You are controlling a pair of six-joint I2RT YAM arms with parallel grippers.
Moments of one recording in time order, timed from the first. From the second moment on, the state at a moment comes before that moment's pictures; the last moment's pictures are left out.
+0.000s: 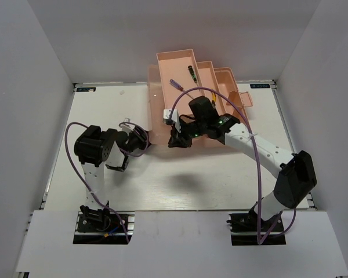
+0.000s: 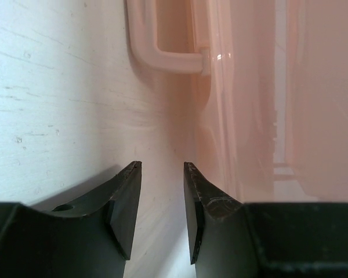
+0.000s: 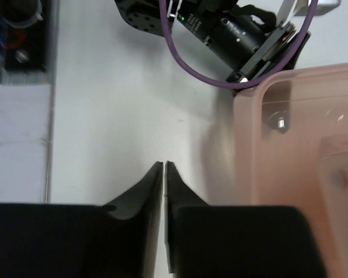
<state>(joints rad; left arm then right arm) -0.24 2.11 0.58 1.34 0.47 -1.17 0.76 1.55 1.33 -0.49 -0.72 -0.51</state>
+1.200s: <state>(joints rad) -0.22 1.95 0.80 1.20 0.48 -1.10 0.41 1.48 1.50 -0.49 0.20 -0.49</state>
